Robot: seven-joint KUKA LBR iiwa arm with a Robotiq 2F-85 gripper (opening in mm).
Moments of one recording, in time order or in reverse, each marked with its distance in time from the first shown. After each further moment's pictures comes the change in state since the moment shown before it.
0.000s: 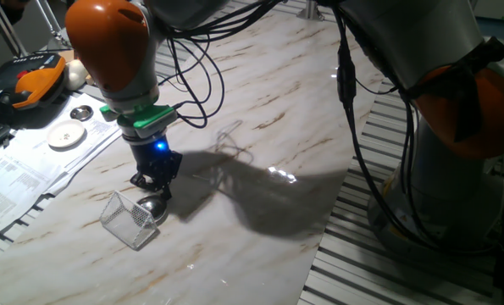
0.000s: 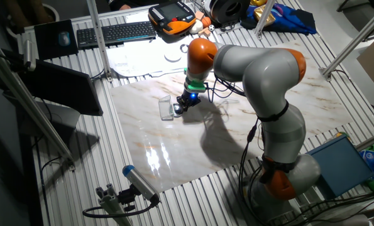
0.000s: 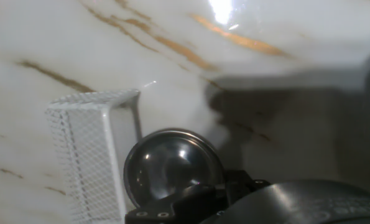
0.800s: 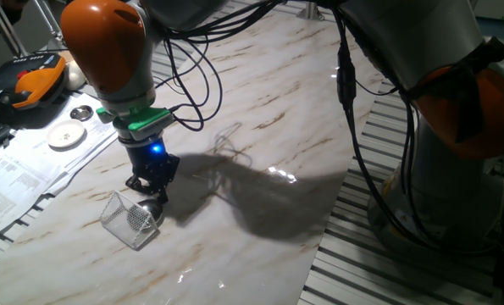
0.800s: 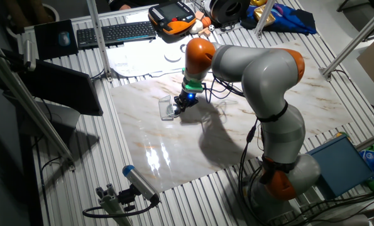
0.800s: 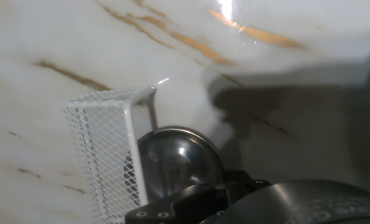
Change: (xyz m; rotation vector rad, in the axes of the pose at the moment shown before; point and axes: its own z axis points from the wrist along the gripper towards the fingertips) arm 0.004 0.012 0.001 -0.018 0.004 0.026
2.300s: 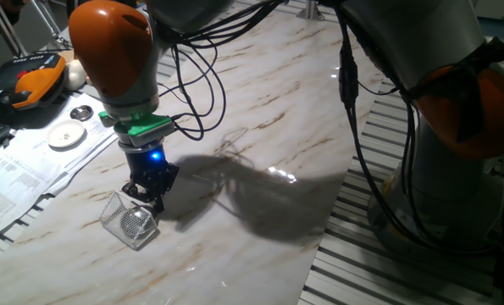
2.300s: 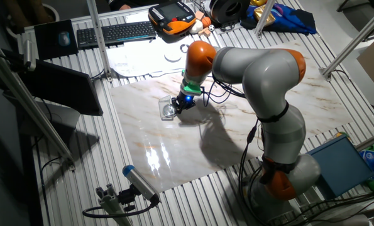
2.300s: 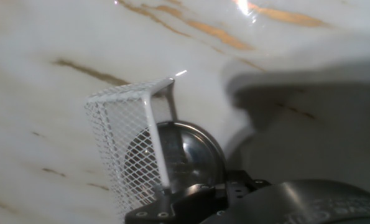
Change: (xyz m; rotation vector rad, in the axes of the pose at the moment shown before) arm 0.008 0.018 0.007 -0.076 0.005 0.059
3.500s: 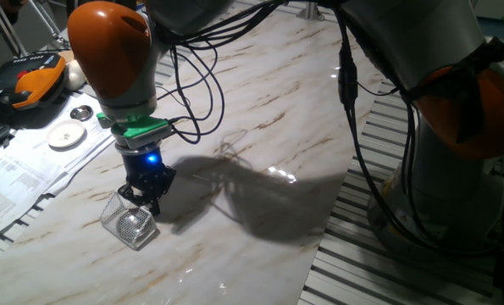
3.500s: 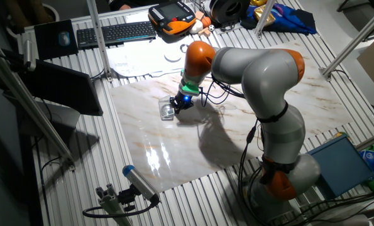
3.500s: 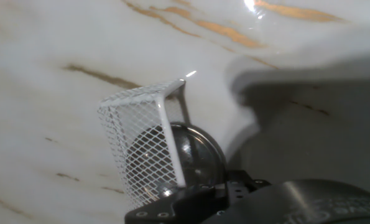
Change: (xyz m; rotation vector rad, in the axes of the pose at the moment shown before) arm 0.000 0.010 0.002 -0.010 -0.006 0.027
